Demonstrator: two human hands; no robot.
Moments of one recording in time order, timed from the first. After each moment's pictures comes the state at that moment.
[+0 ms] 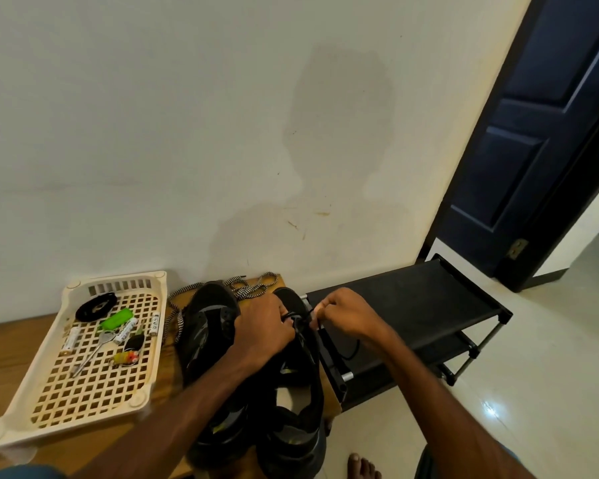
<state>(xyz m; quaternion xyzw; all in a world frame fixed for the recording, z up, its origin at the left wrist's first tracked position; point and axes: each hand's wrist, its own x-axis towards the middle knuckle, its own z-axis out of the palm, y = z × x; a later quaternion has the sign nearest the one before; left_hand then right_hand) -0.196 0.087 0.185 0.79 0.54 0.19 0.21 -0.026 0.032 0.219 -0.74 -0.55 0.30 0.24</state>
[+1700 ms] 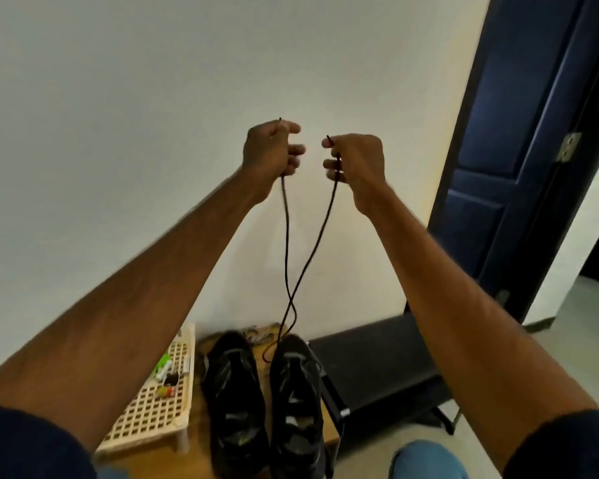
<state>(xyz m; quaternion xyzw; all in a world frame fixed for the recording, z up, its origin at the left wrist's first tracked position) -0.219 0.086 0.559 0.63 0.30 0.56 0.44 -0.083 0.031 0.554 -0.53 -0.45 0.17 0.70</state>
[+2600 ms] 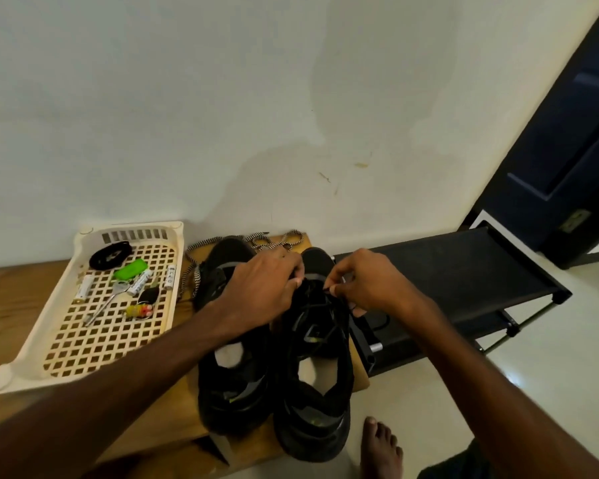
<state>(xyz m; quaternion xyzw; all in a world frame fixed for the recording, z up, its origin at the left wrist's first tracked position) -0.242 0.105 0.190 0.89 0.40 0.16 0.13 -0.050 0.043 0.222 -0.73 -0.60 0.28 0.16</state>
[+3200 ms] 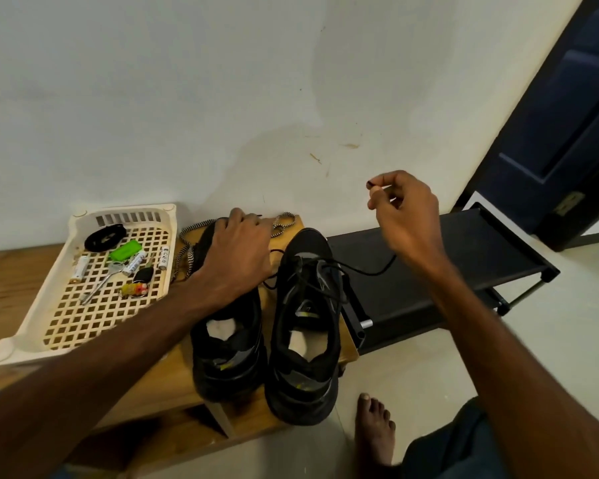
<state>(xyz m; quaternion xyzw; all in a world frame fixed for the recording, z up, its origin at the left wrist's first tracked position) -0.245 0.107 0.205 0.88 0.47 0.10 -0.03 -0.014 0.037 0.248 -0.70 -0.49 0.09 0.51</state>
